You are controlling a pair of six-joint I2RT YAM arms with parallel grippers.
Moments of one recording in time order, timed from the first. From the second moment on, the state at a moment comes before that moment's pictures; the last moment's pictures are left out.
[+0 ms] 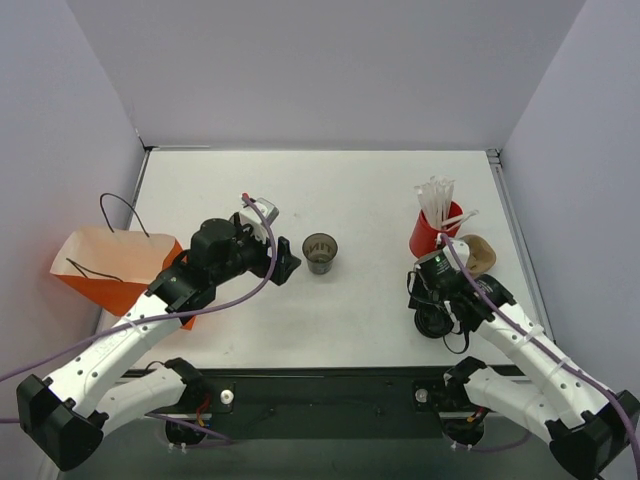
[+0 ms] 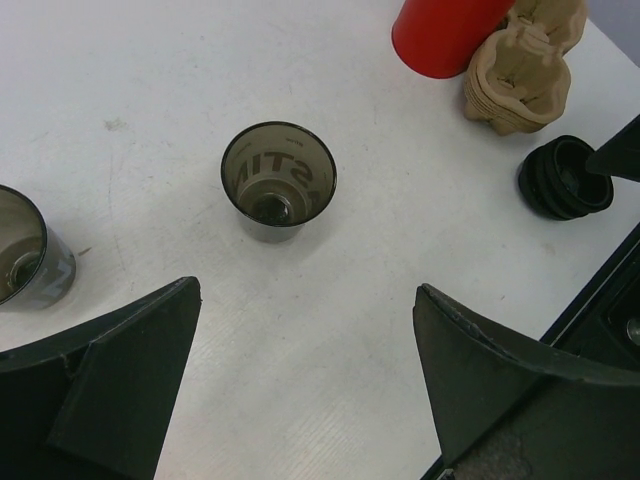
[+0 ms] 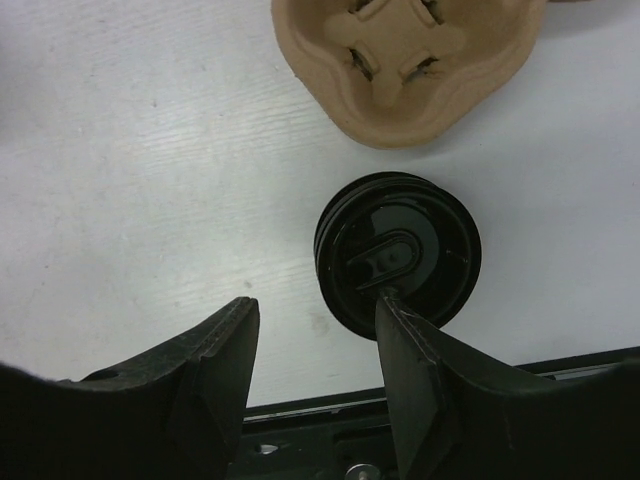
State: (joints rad) left arm -0.65 0.97 0.87 -0.28 0.13 -0.18; right arm 0.59 0.88 0.77 -0.97 0.40 0.69
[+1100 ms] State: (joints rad) left arm -0.66 0.93 0.85 -0.25 0.12 -0.12; right arm 0.44 1.02 0.61 -0.76 0.22 0.63
